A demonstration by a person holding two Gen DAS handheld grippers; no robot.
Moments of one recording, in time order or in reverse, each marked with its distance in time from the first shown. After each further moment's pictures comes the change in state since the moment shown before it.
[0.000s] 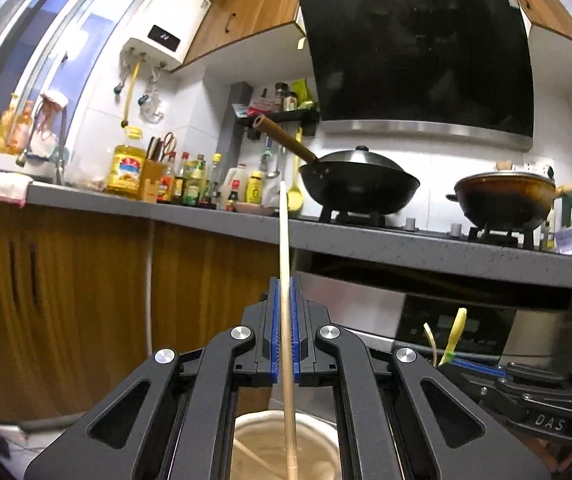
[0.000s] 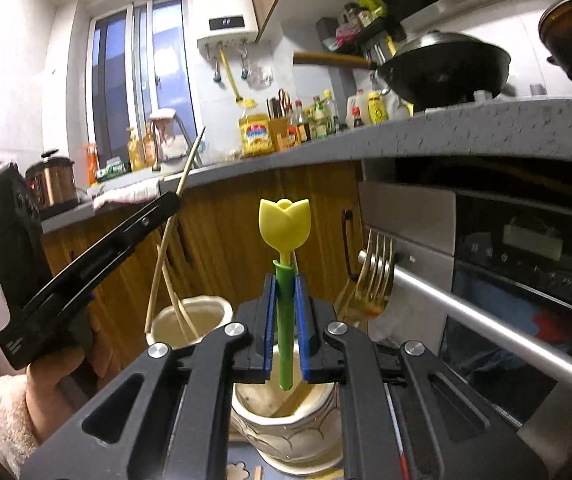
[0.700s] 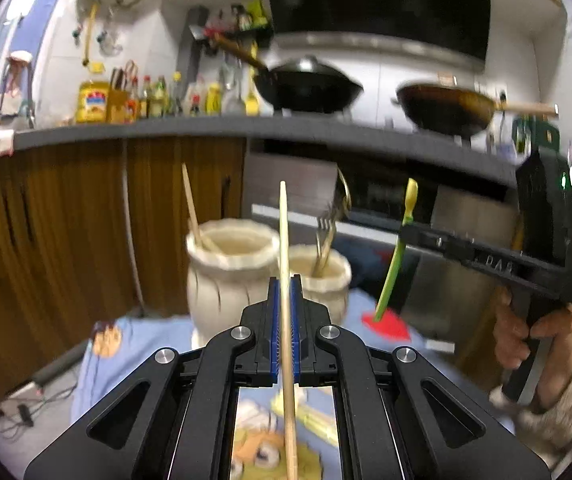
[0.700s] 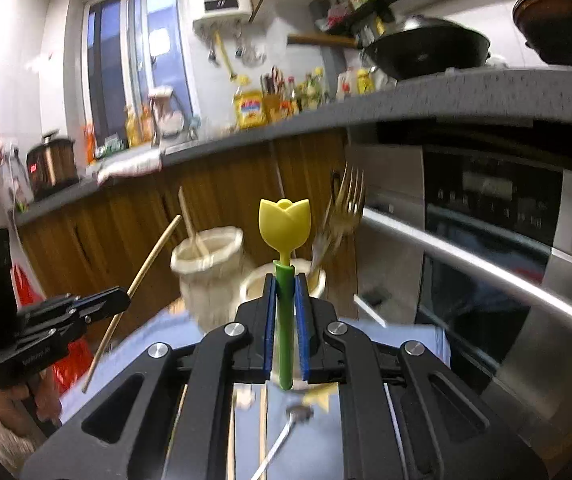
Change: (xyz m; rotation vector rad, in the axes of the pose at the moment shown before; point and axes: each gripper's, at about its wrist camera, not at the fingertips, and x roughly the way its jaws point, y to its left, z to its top) left arm -0.106 -0.010 -0.035 0.043 0.325 -0.147; right arm -0.061 0.004 -0.017 0.035 0.029 -0.030
